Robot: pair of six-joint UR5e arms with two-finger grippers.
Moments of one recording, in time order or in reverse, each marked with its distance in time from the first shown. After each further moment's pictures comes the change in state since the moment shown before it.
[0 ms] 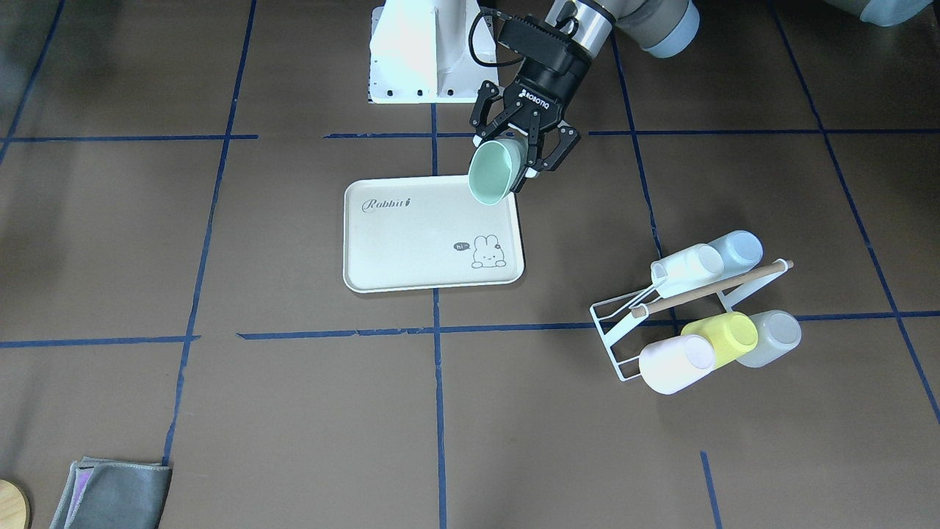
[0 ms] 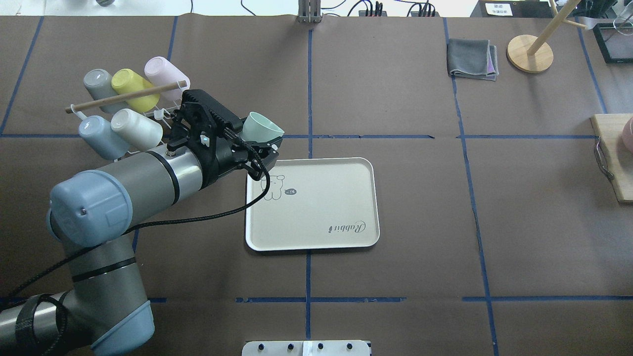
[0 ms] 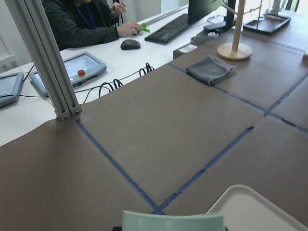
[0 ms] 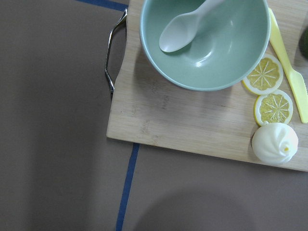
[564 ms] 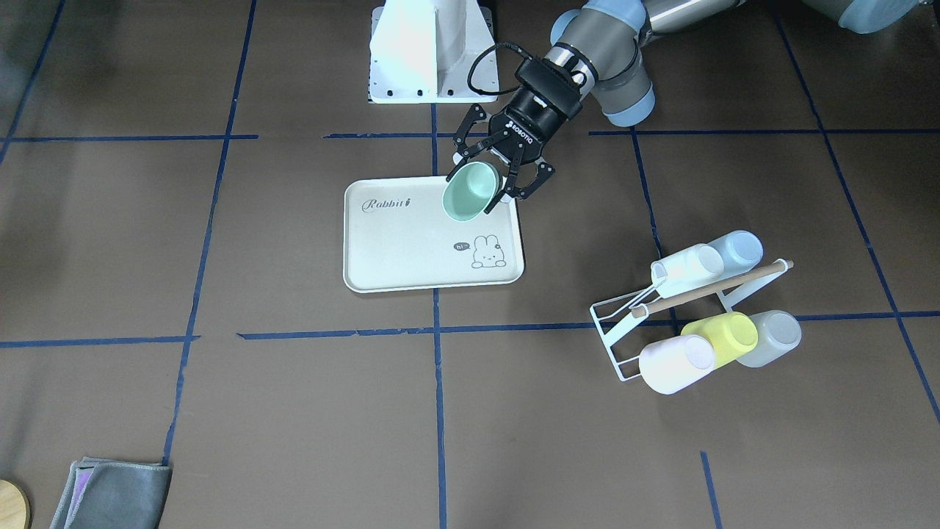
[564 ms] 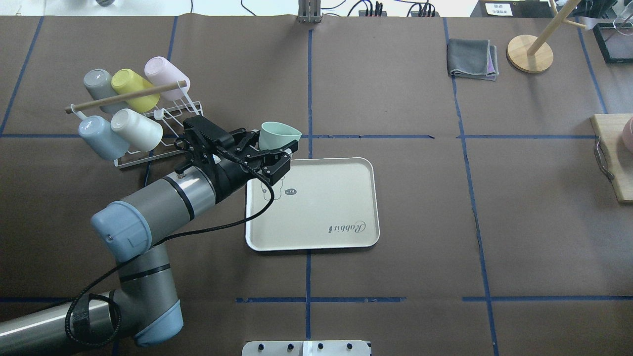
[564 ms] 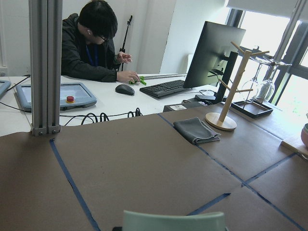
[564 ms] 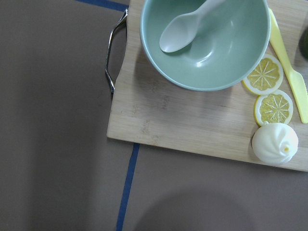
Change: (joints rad) left arm 0.061 -0.043 0.319 -0.541 0.099 -0.124; right arm 0.000 -0.001 0.001 0.000 0.000 0.000
